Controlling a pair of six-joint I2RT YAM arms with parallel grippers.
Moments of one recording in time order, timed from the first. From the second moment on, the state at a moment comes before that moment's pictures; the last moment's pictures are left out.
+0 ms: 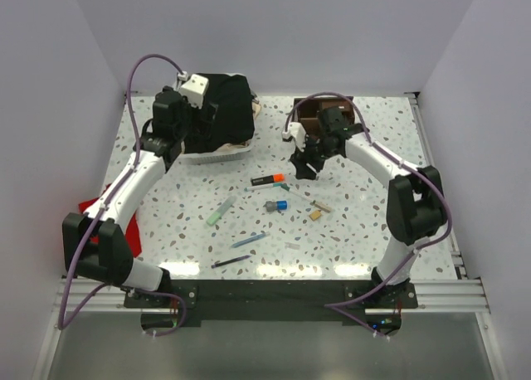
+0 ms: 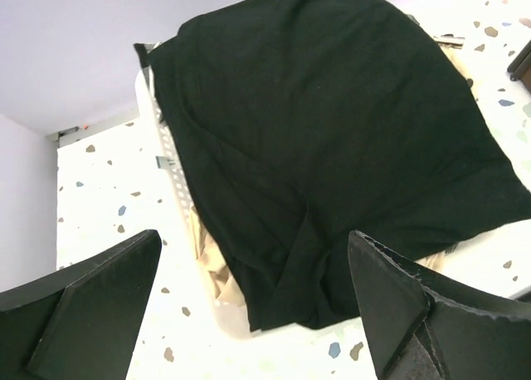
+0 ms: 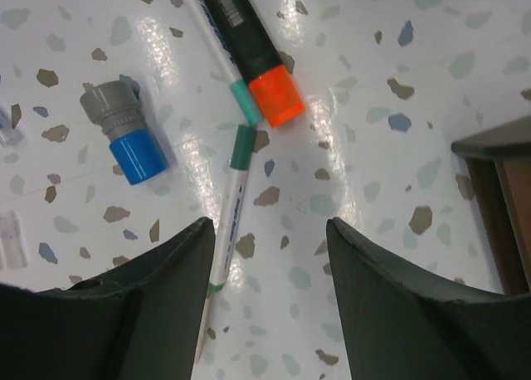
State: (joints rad) left arm -0.23 1.45 1.20 -0.11 -0.08 0.21; right arm 0.36 1.78 1.38 -0.67 -0.54 -0.71
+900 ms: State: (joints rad) left arm -0.23 1.34 1.13 -0.13 -0.16 0.27; right arm 0.46 2.16 1.72 -0.78 -0.55 -0.94
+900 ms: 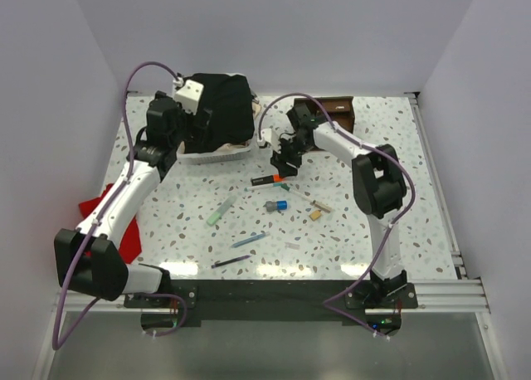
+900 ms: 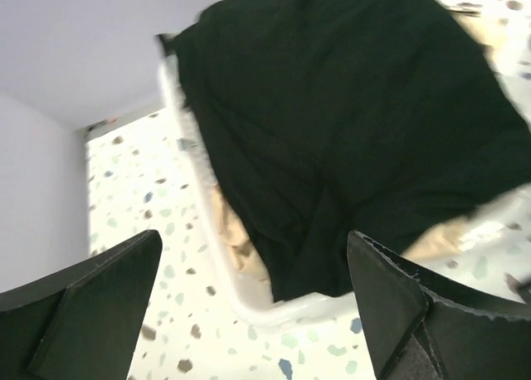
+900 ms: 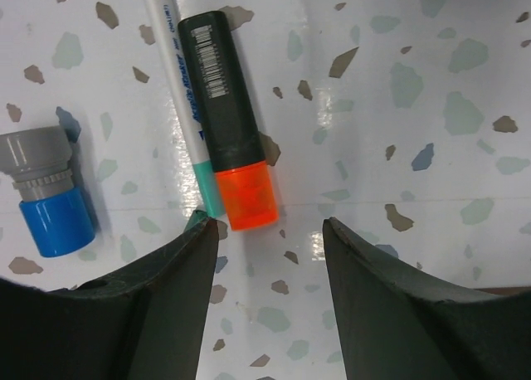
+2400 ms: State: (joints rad) left arm -0.63 2.16 1.77 -0.74 0.33 0.89; right arm -0.03 1.65 1.38 -0.41 -0.56 -0.08
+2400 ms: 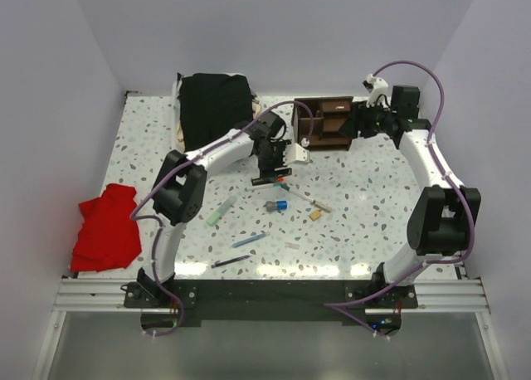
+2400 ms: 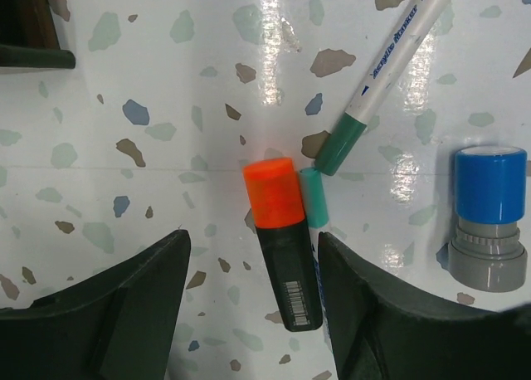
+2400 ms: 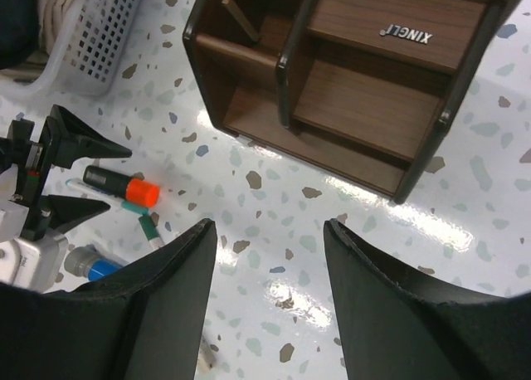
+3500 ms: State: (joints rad) left arm -0.61 2.19 1.74 -0.66 0.34 0.89; right arm -0.05 1.65 1.37 -0.41 -0.54 -0.04
